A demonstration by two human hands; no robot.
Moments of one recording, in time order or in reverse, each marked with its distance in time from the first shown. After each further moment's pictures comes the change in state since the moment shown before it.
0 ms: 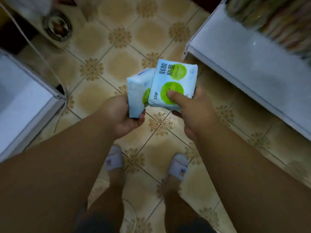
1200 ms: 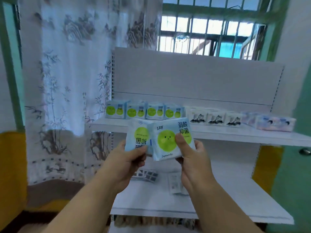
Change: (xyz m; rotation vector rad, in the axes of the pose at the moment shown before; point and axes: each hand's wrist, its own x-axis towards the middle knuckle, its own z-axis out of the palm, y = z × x) left_hand -0.537 0.126 0.434 0.448 -1.042 0.816; right_hand -0.435 -0.518 -0.185 0.576 0.475 -1.031
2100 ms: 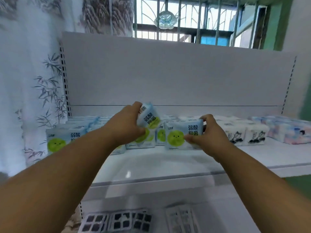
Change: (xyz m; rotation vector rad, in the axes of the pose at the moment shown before) left_hand 0.372 0.049 0.027 1.434 -0.131 0.425; right_hand 0.340 0.000 -0.004 -1.023 0.021 -0.237
